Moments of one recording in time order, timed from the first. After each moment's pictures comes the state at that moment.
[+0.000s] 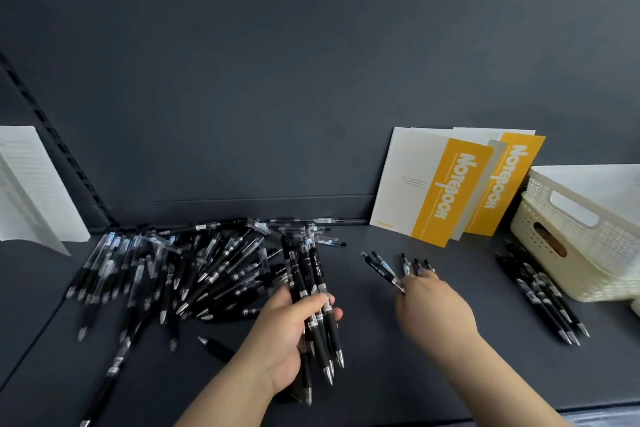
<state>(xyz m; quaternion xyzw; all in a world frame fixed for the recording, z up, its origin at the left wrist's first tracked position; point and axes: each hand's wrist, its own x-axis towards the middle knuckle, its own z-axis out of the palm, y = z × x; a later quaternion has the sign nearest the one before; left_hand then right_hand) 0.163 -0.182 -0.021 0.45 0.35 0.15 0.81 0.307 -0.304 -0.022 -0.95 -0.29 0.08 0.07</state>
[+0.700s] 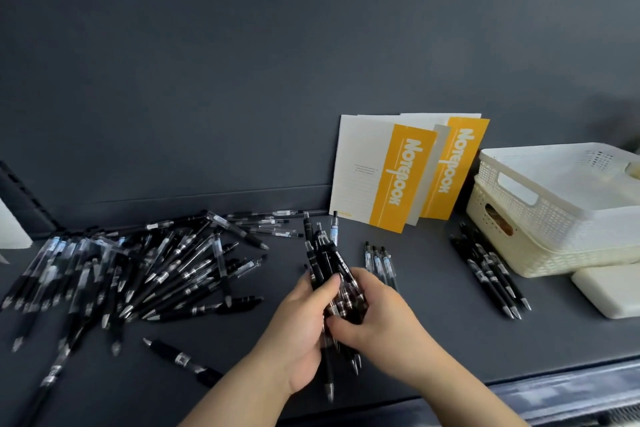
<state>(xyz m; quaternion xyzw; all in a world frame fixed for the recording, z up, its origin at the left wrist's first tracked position) 0.211 -0.247 -0.008 0.45 0.30 0.11 0.83 0.287 -0.344 -0.011 -0.78 -0.36 0.25 0.45</state>
